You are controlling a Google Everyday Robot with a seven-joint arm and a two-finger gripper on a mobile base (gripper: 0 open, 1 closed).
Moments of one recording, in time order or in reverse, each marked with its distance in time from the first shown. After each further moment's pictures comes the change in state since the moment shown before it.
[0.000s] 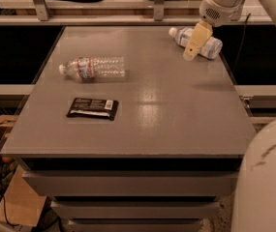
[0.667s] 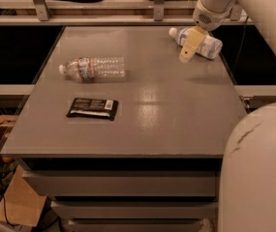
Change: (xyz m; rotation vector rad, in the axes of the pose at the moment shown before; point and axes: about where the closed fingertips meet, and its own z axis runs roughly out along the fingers) arm -0.007 -0.012 0.031 0.023 0.029 0.009
